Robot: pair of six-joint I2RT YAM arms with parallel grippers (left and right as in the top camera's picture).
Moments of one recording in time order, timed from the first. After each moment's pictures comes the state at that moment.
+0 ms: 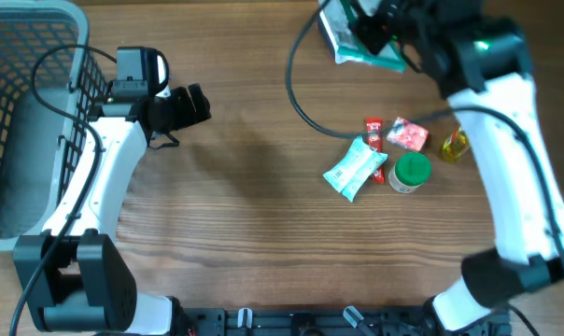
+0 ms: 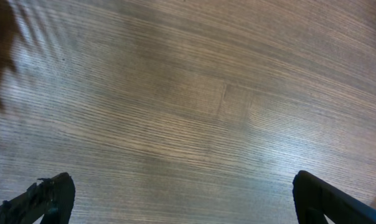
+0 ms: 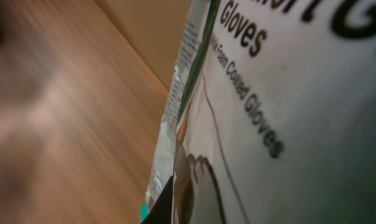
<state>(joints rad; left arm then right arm) -0.01 1.64 1.25 -0.69 0.10 -0.34 0.33 1.79 2.05 -0.84 -0.14 -0.64</state>
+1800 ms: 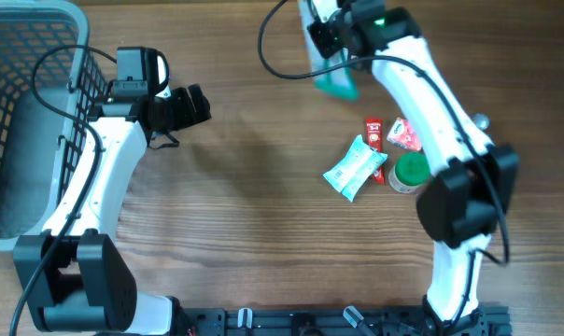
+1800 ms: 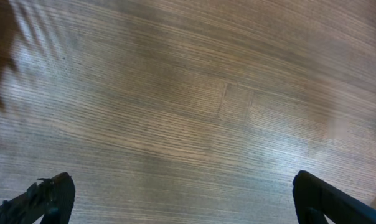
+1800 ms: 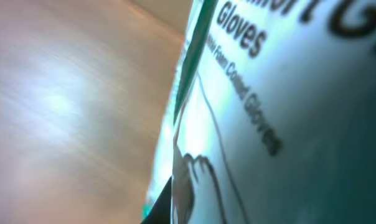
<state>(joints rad) -0.01 1.64 1.25 -0.69 0.10 -0.34 0.37 2.11 2.06 -0.80 -0.06 -0.22</state>
